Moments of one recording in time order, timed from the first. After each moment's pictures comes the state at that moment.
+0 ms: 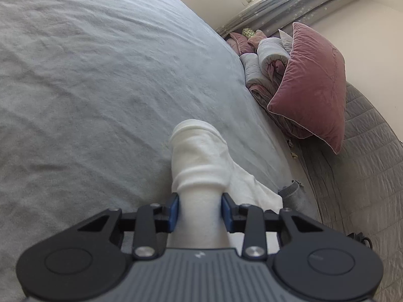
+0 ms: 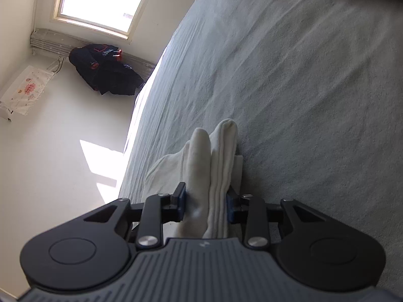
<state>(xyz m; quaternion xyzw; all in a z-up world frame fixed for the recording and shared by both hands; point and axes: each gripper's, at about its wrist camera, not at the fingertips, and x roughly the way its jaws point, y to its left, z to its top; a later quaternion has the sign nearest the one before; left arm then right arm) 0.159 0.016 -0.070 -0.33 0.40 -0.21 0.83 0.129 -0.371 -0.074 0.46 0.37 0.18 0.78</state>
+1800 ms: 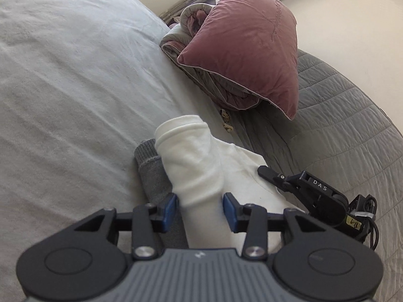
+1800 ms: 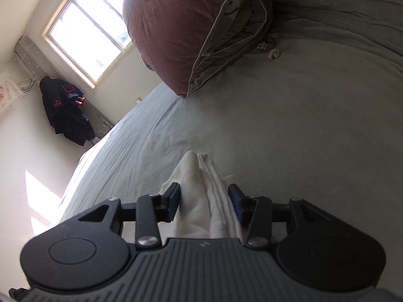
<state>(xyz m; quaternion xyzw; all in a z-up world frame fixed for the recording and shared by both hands) 0.184 -0.304 -0.061 -0.33 0.33 -0.28 0.84 0.161 -0.627 -0.009 0.32 0.27 0.03 0.91</state>
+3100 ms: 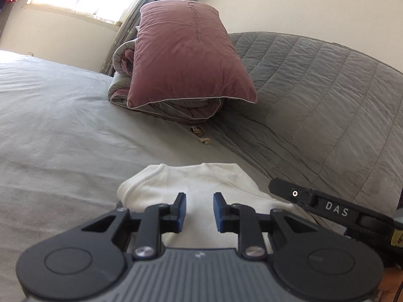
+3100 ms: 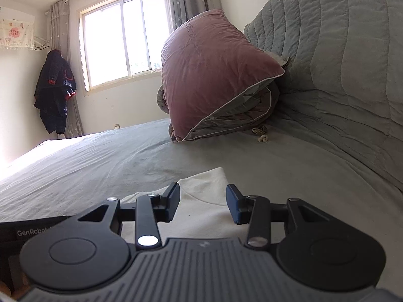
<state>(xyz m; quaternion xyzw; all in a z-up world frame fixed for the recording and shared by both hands) 0.153 -0.343 -0.040 -0.11 0.21 -0.36 0.90 0.084 -0.551 -0.004 0.09 0.16 -0.06 0.98</state>
